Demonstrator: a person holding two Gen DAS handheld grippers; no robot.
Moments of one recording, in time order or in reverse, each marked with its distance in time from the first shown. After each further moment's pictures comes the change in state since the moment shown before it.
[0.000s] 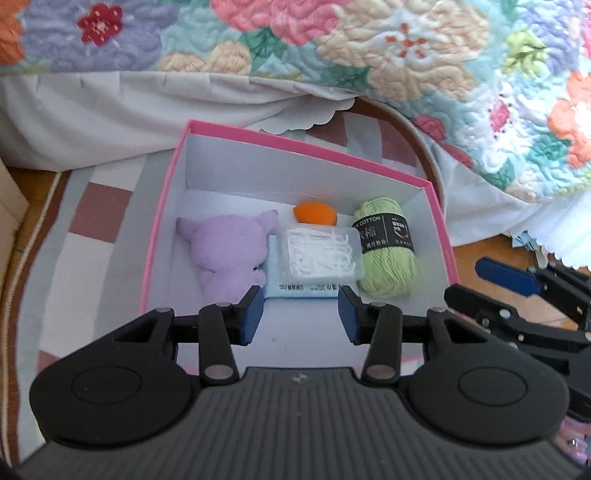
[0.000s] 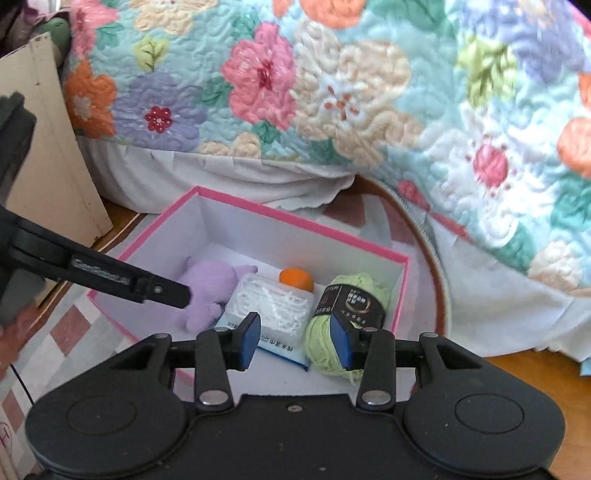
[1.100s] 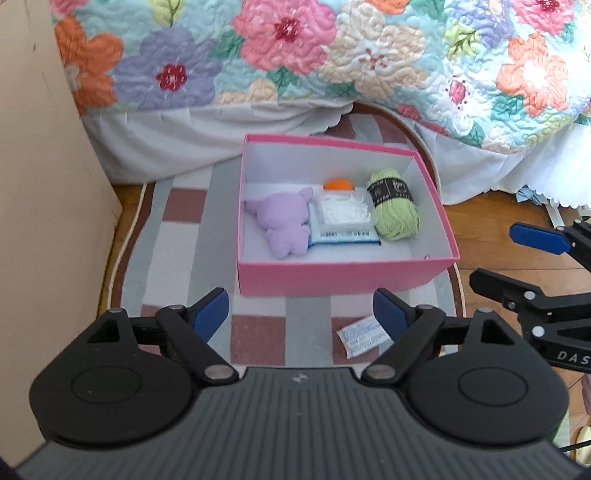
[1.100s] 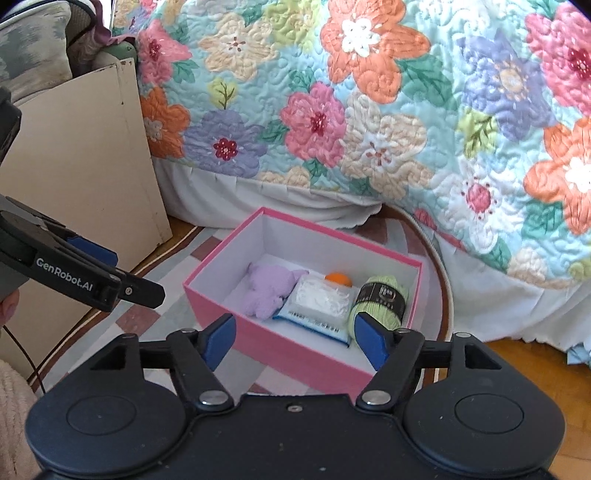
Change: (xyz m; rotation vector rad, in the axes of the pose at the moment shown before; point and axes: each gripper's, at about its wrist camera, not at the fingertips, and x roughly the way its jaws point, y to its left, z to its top) left arm -0.125 -0.012 -0.074 0.125 -0.041 0.147; right arm -0.110 0.057 -0.030 -0.013 -0.077 0.037
